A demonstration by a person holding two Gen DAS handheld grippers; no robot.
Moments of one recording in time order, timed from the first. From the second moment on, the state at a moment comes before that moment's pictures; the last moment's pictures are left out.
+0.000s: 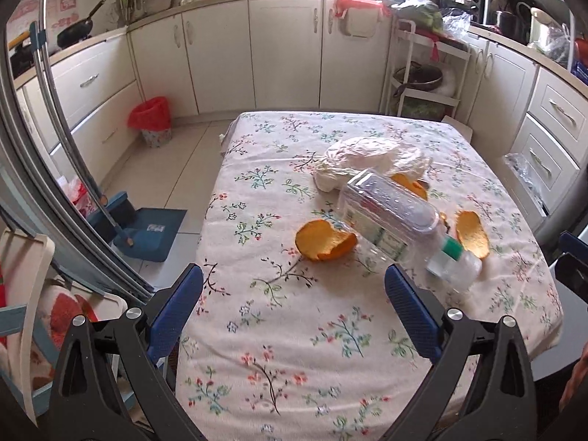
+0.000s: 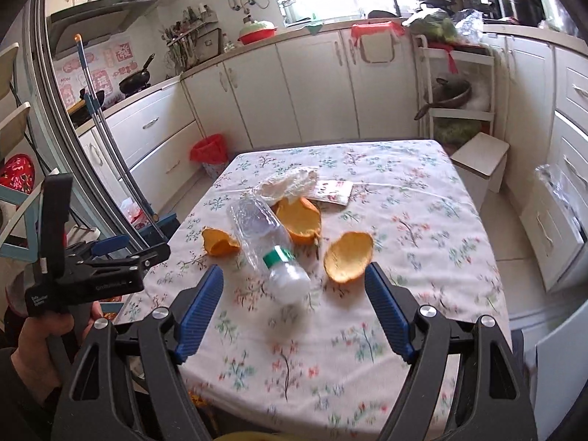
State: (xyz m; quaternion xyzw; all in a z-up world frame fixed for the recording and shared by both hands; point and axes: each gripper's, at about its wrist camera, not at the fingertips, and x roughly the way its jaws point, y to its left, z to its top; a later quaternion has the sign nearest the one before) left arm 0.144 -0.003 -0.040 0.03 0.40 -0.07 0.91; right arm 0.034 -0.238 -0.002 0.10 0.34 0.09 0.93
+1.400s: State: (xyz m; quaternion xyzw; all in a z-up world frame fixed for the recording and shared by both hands) left arm 0.240 -0.010 -0.098 0.06 0.48 -0.14 0.86; right arm 0.149 -0.170 -0.051 -0.02 0.43 0.18 0.89
